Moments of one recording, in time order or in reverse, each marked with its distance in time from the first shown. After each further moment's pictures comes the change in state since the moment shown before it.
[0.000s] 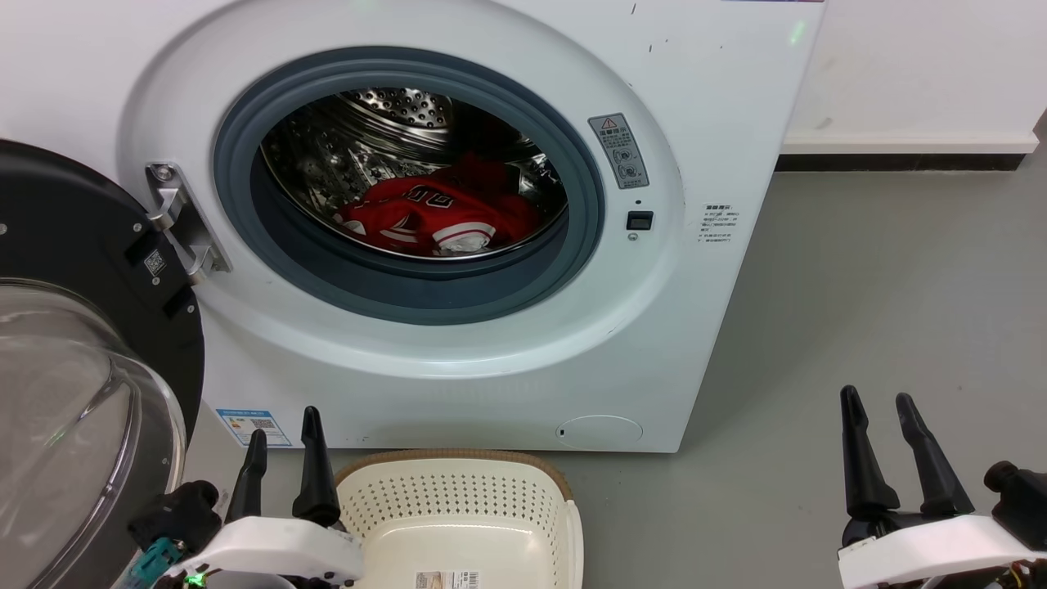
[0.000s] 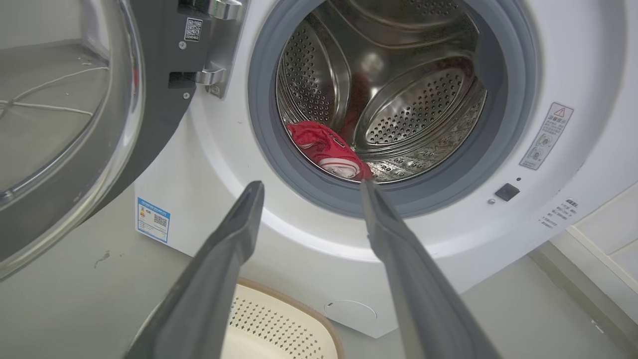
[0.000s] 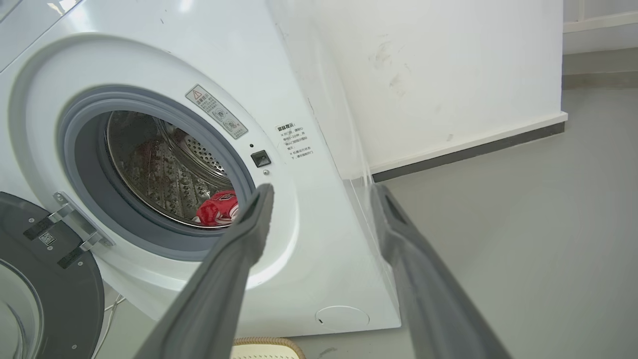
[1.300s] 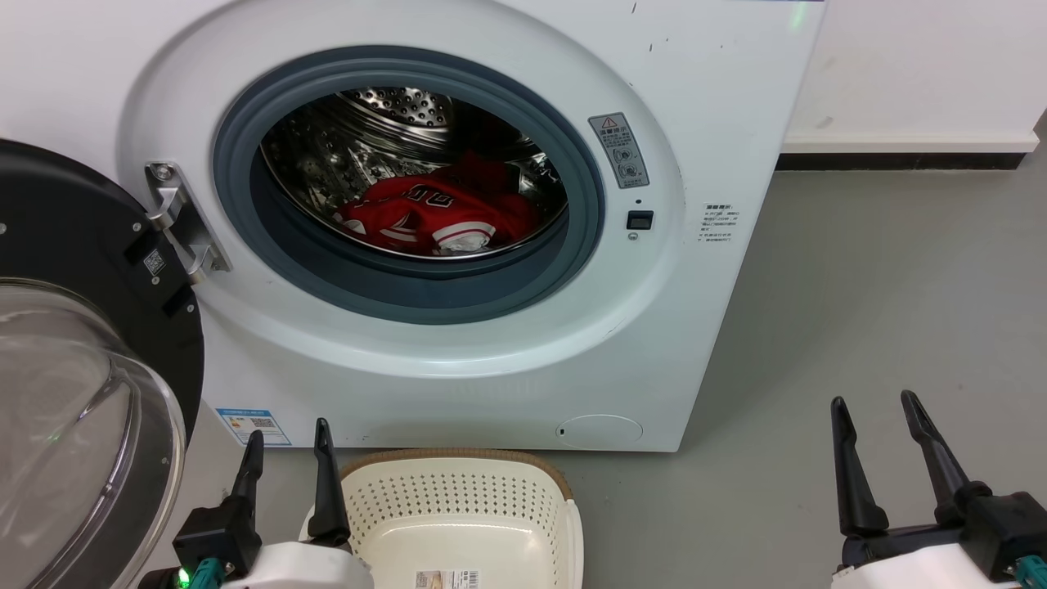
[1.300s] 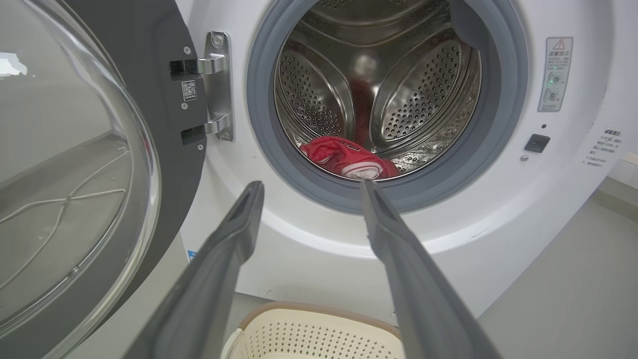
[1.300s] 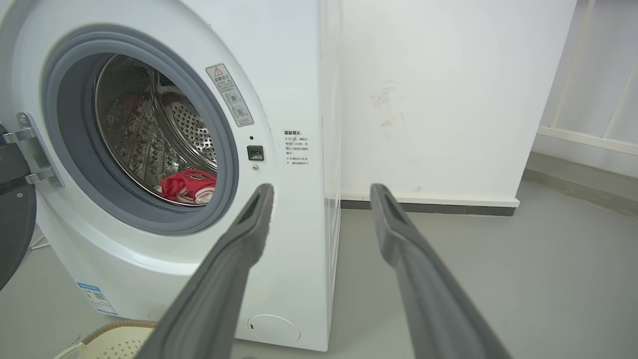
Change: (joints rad) left arm 0.036 0.001 -0.014 0.000 0.315 0.008 -0.087; right arm 0.047 0.000 0.002 -0.066 -0.347 0.000 -0.085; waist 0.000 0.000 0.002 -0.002
